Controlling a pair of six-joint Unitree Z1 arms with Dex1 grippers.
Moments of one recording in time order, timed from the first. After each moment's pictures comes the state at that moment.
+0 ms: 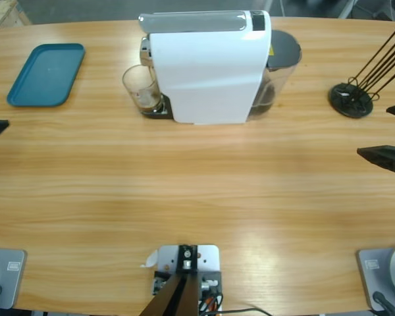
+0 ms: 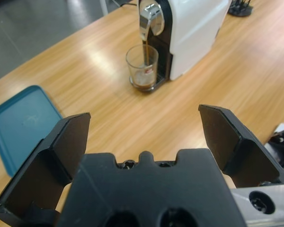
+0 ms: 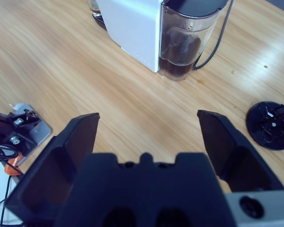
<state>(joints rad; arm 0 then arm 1) -0.50 0.84 -0.64 0.29 -0.16 0.16 0.54 0.87 -0.74 0.56 0.18 -0.09</state>
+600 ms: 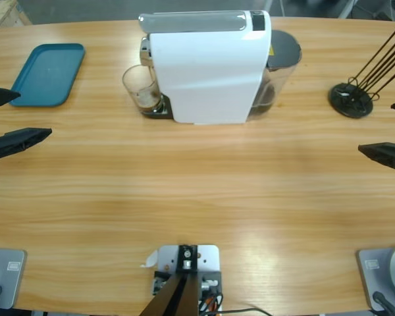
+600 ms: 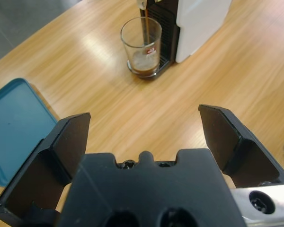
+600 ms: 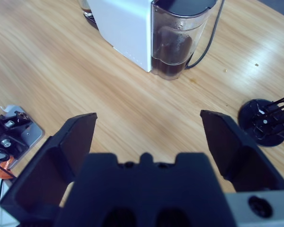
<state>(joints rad) -0.50 0.98 -0.52 0.11 -0.16 0.21 0.54 0.87 -0.74 0.56 0.15 -0.09</state>
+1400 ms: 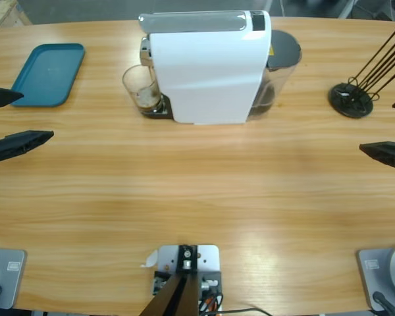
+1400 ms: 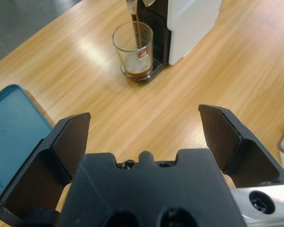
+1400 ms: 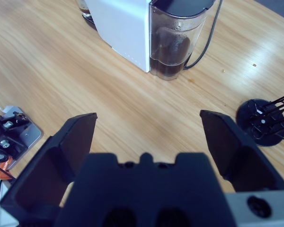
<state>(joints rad) -0.51 0.98 -0.52 0.10 -0.19 0.22 0.54 0.87 -0.74 0.56 0.14 -0.09</state>
